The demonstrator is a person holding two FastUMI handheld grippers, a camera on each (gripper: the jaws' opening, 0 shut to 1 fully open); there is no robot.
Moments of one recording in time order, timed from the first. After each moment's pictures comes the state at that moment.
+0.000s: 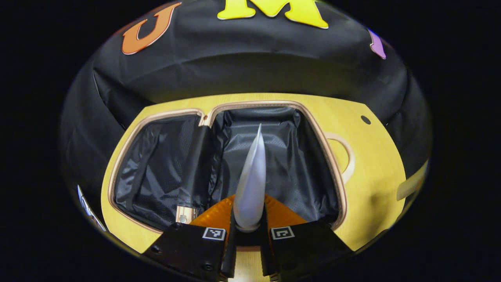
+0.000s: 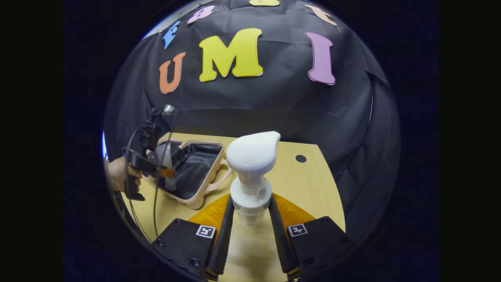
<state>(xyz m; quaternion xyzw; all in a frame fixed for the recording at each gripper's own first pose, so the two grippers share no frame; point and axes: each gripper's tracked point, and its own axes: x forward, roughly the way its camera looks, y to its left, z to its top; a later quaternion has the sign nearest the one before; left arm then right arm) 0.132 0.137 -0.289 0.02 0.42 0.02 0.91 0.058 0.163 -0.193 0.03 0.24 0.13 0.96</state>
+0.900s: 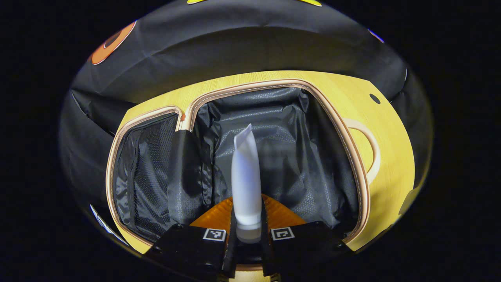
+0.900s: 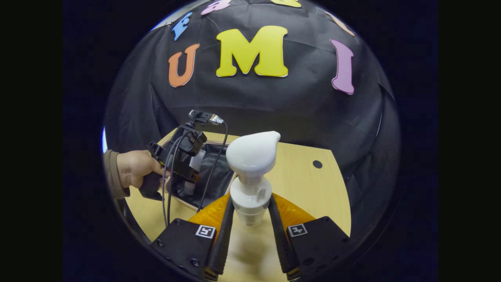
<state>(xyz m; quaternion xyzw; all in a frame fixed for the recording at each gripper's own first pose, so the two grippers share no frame) 0.175 0.143 -0.312 0.08 0.49 0.00 0.87 0.066 0.244 -0.173 0.01 0.26 0.16 0.95</state>
